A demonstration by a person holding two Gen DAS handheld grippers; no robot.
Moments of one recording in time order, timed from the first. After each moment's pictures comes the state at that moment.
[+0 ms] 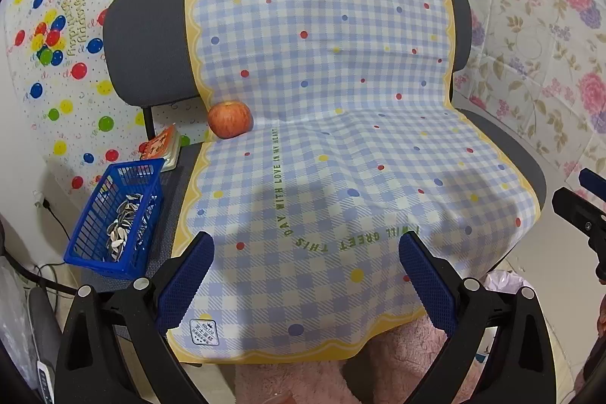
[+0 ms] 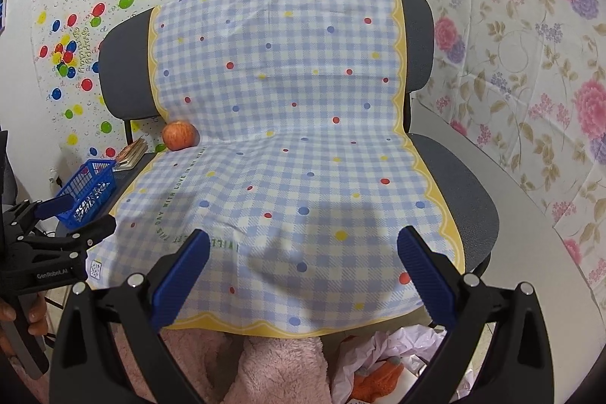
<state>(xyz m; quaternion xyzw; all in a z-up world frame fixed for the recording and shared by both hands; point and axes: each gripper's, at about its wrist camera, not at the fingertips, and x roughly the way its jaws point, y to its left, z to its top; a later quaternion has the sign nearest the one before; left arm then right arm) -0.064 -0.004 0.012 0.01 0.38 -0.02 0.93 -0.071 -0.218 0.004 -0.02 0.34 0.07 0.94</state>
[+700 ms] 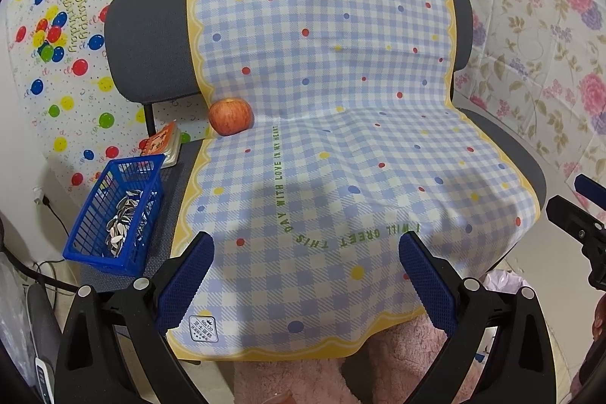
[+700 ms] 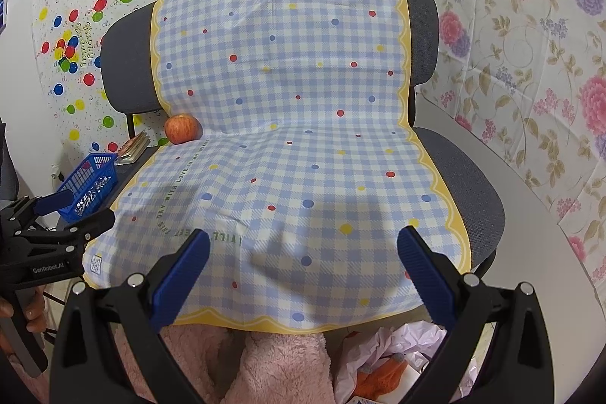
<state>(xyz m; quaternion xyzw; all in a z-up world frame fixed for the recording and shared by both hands) -0.064 -0.001 0.010 0.01 0.38 -0.02 0.92 -0.070 -0.215 -0.003 -0.02 0.35 0.07 0.93</state>
